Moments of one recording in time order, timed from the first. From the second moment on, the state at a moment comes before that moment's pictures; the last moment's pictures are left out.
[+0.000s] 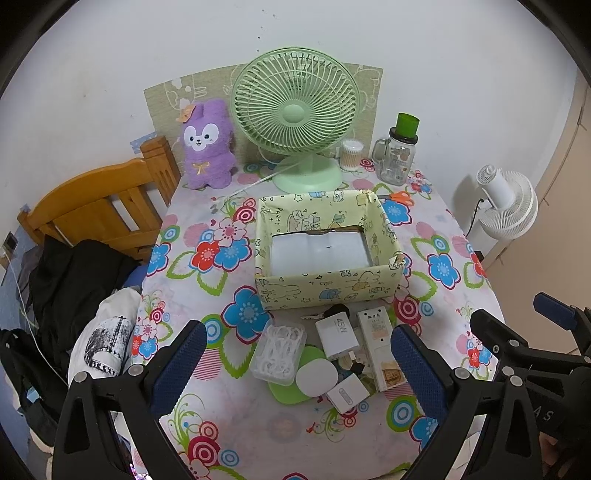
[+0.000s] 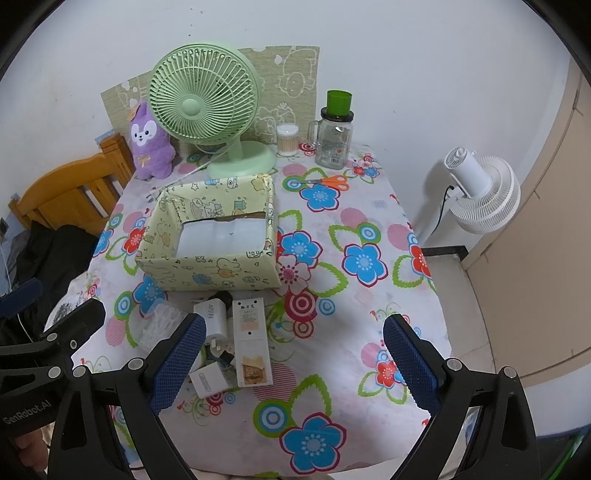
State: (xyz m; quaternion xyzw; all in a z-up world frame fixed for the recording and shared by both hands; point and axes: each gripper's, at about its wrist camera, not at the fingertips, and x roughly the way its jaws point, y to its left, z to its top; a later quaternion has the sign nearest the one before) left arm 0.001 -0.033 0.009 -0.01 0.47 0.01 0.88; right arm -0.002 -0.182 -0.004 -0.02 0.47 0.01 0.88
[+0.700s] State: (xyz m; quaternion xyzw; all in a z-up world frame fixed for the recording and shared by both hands) left arm 0.020 -0.015 -0.035 -0.02 0.51 0.00 0.86; right arm 0.018 -0.167 -0.041 -0.02 0.50 0.03 0.87
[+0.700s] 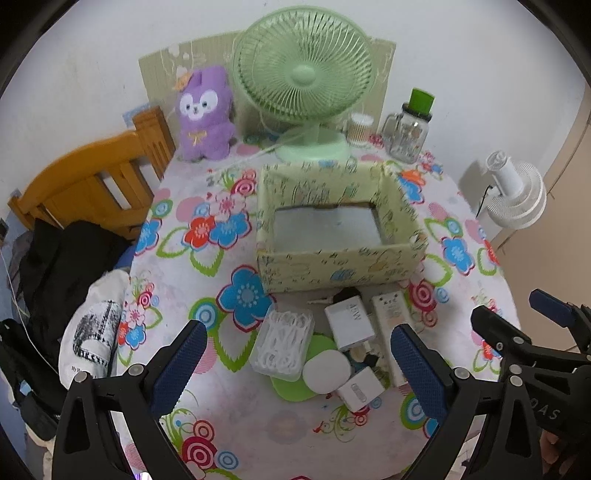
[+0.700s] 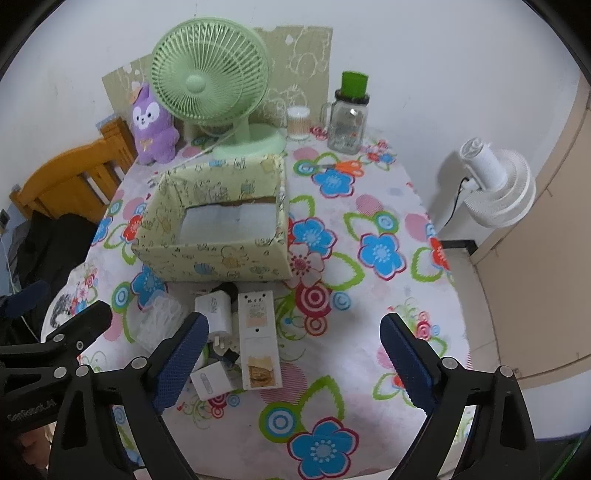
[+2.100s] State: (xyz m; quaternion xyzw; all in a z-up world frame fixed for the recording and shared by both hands) left arm 0.073 0.011 -0.173 -0.01 0.61 0.00 0.79; right arm 0.070 -0.135 -0.175 -0.06 0.61 0.04 0.79
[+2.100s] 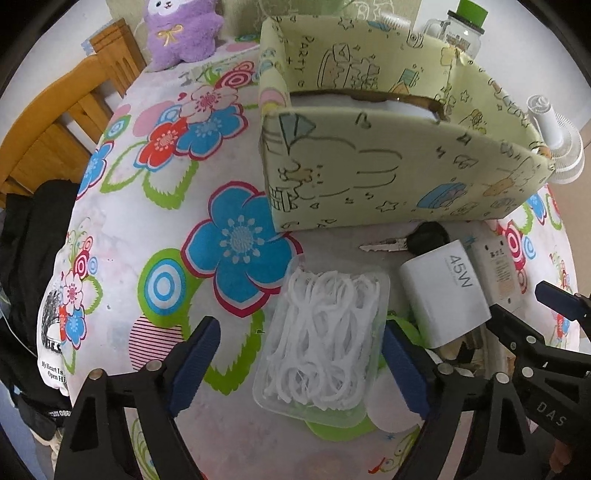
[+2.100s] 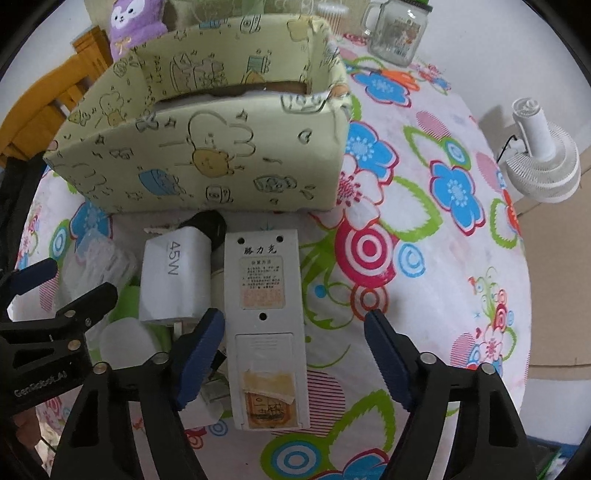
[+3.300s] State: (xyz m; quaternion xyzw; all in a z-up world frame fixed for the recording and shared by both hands) left arm 0.055 -0.012 -0.117 -0.01 0.57 -0.03 0.82; right arm 0.056 -0.129 -0.134 -0.04 0.59 0.07 0.80
